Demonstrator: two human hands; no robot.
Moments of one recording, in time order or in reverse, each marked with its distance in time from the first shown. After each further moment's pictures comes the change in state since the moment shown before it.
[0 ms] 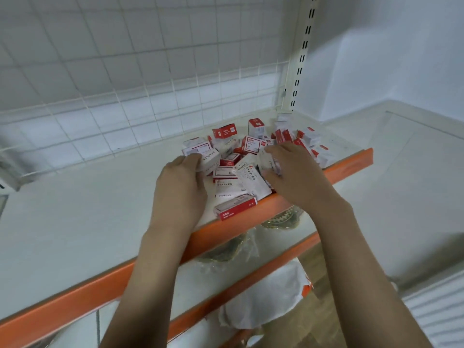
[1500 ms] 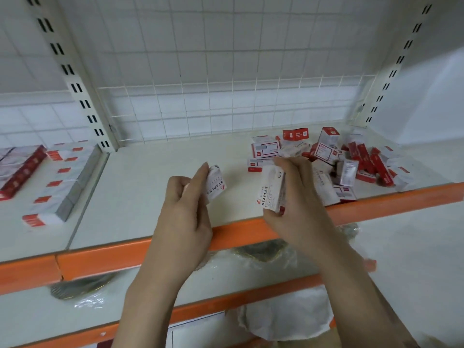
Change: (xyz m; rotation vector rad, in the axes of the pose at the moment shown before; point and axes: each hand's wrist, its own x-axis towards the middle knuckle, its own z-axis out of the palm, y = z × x) left_hand -0.098 -0.051 -0.068 -0.192 0.115 -0.164; right_hand -0.038 -0.095 0.049 0.404 0.103 -0.322
